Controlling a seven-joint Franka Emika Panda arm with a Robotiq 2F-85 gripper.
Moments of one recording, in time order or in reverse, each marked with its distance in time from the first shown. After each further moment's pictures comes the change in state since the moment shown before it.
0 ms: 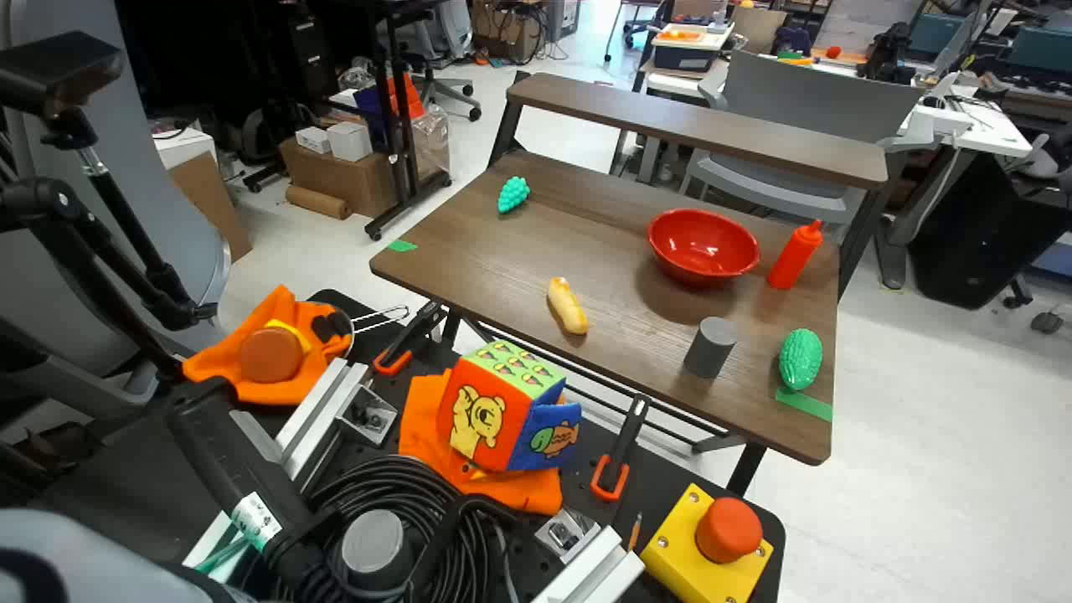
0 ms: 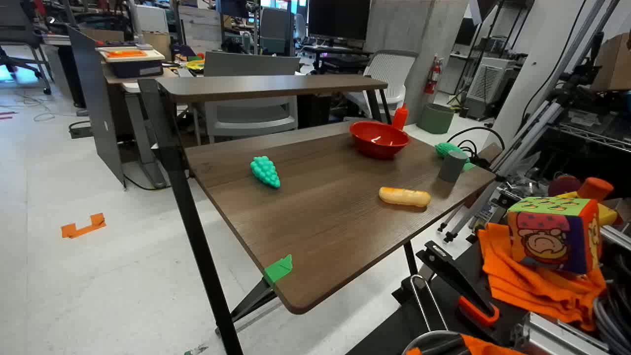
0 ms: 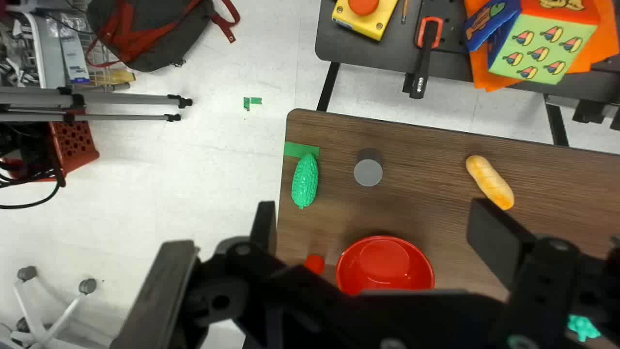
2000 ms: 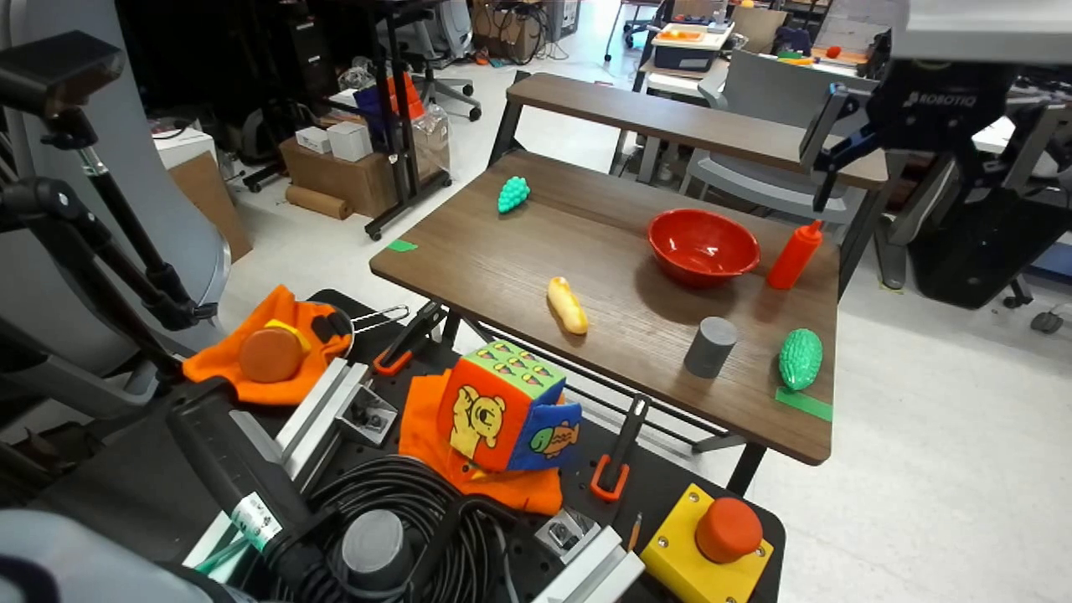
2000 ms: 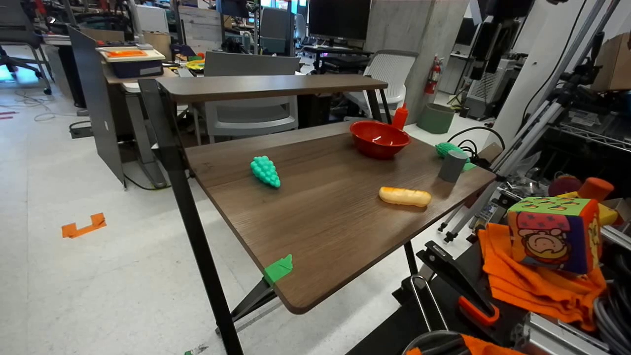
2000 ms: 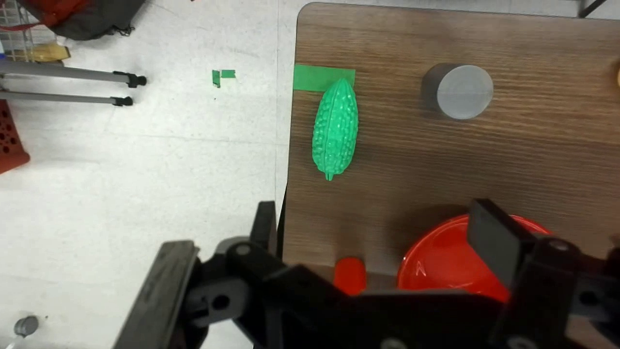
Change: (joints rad) arm -0.029 0.761 -0.089 0.284 0.196 0.434 -0.112
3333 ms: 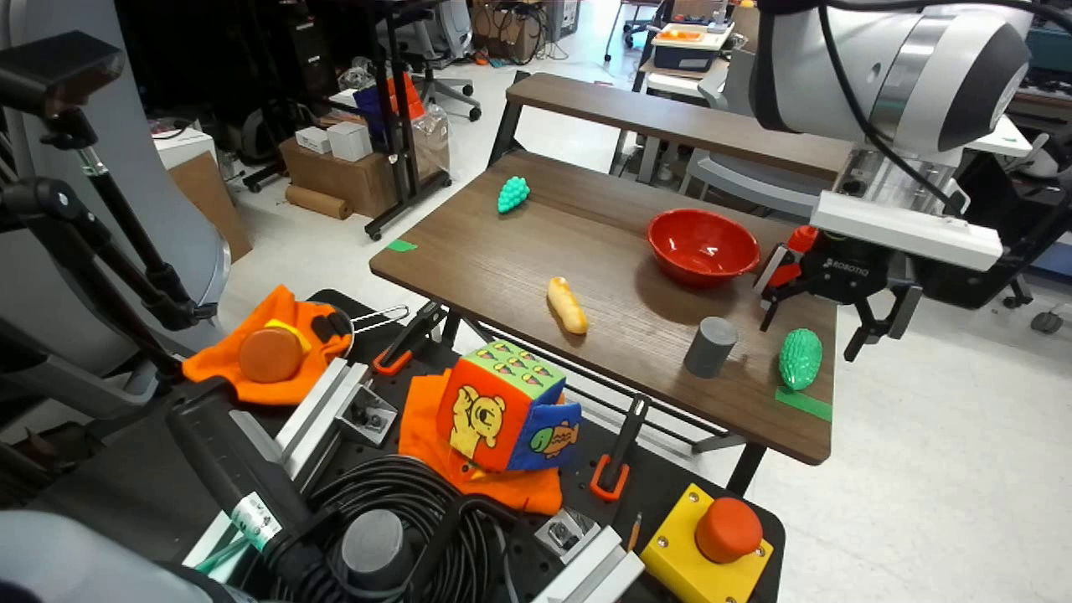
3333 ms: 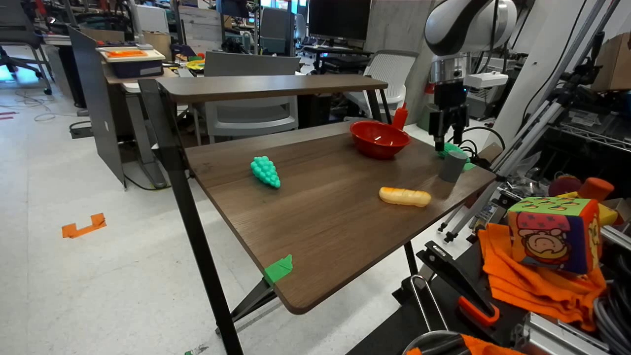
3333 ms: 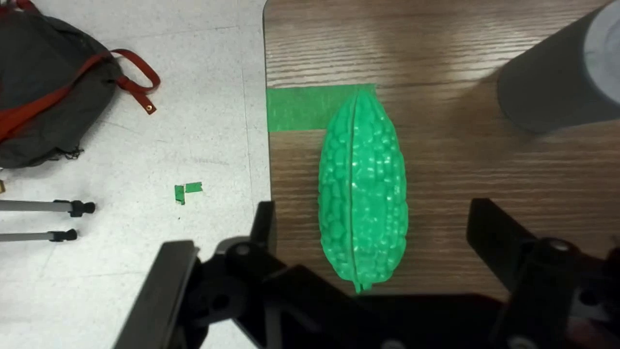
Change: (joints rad) arm -0.106 0.596 0.097 0.503 0.010 -0.256 0.128
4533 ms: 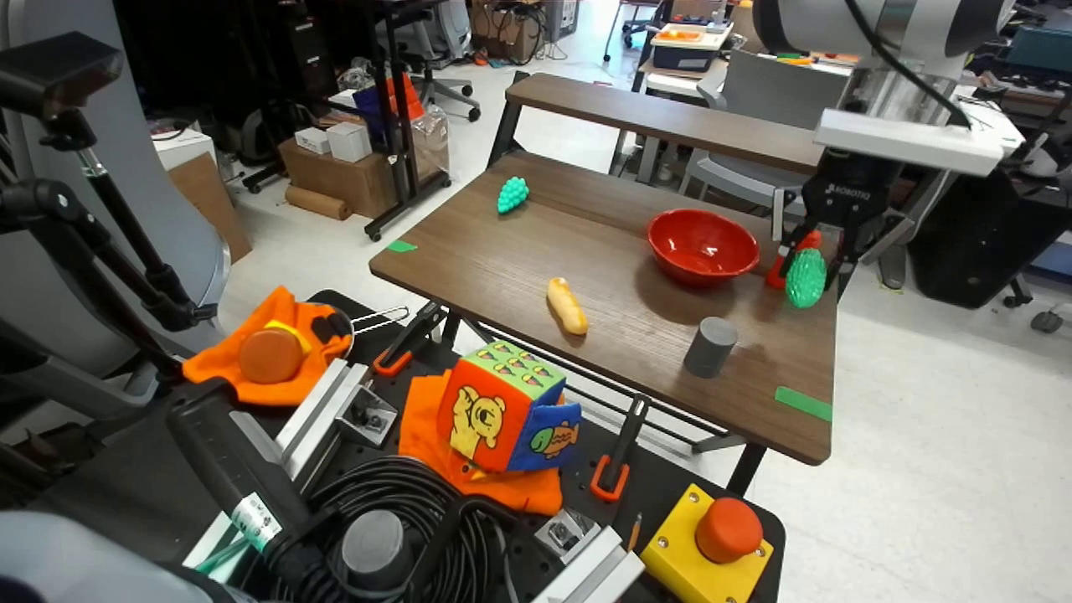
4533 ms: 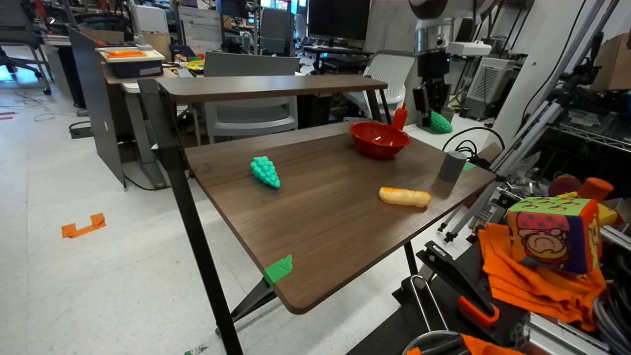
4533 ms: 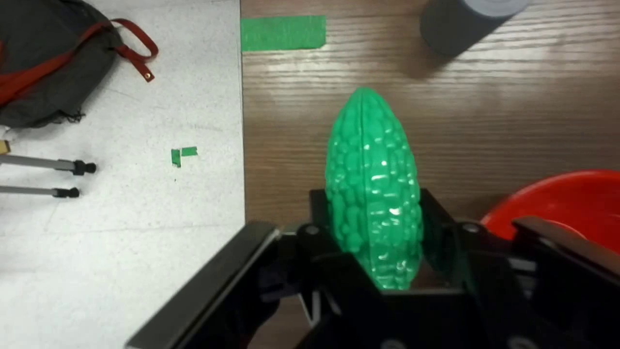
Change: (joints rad) arm 0.024 -0.008 0.049 0.172 -0.001 -0.144 0.022
